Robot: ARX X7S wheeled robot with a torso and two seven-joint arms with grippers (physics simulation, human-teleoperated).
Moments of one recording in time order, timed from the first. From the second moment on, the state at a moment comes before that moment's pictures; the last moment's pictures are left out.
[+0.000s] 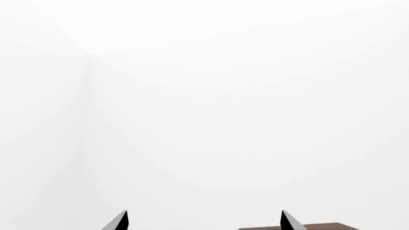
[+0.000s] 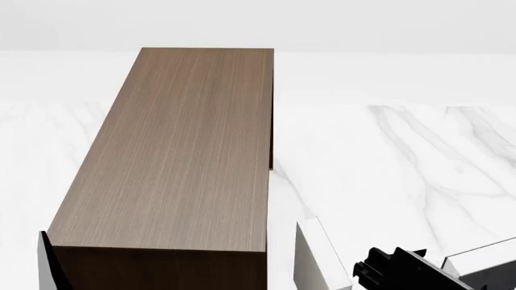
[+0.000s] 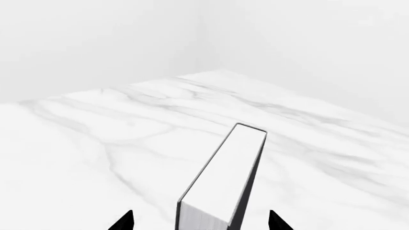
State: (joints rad) left arm 0.07 -0.30 0.26 0.22 0.13 0.51 -0.53; right arm 0.44 0.13 -0.21 0.44 0.22 0.12 0.96
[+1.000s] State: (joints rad) left arm 0.06 -0.31 0.27 0.22 0.13 0.51 -0.55; right arm 0.53 0.12 -0.25 0.74 0.21 -0.04 0.96
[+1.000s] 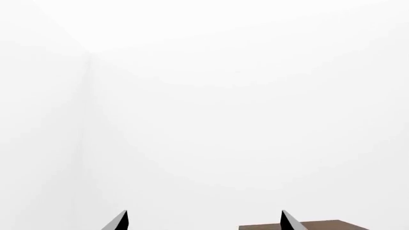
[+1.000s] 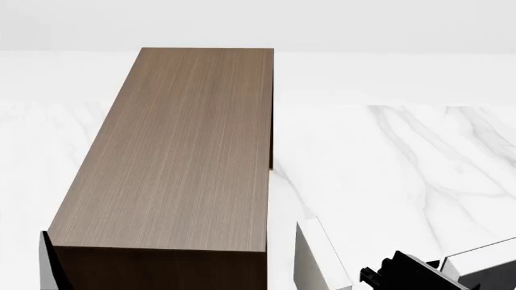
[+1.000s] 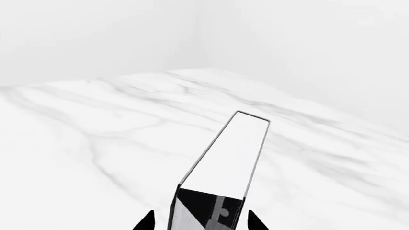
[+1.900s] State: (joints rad) left arm 0.06 -0.33 0.29 0.22 0.12 0.50 -0.56; right arm 0.49 0.26 -0.26 0.36 0.26 -0.01 0.91
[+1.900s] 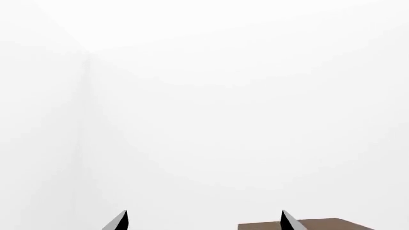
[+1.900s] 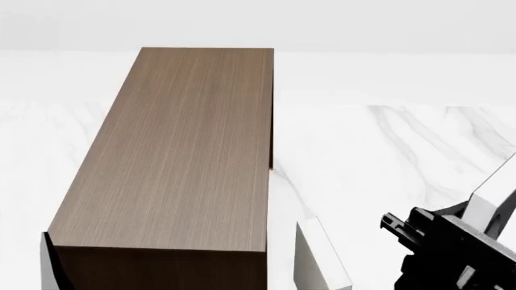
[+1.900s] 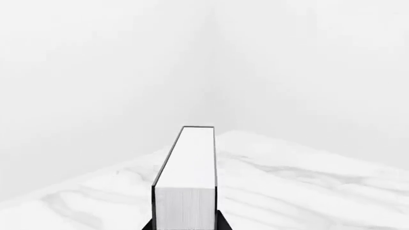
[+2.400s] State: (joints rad) left arm 0.06 -0.33 0.29 0.22 0.12 0.50 -0.57; right arm 0.55 0.41 -0.27 -0.10 0.19 0.20 0.94
